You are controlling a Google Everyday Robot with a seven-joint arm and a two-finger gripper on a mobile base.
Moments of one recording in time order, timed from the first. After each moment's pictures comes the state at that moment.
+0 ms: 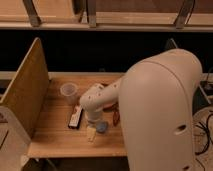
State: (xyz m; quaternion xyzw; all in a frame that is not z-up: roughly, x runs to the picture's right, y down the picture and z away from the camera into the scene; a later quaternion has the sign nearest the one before) arm -0.061 0.220 0.794 -0.37 0.02 0.12 0.92
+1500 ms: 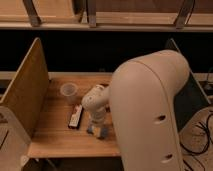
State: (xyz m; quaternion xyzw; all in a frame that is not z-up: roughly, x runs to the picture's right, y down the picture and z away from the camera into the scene) arm -0.030 0.225 0.818 -0.37 0.08 0.11 0.92
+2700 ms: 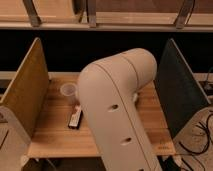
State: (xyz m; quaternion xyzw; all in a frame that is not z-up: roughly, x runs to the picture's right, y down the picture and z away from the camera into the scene) arm -0.020 0.162 0.884 -0.31 0.16 0.06 0.93
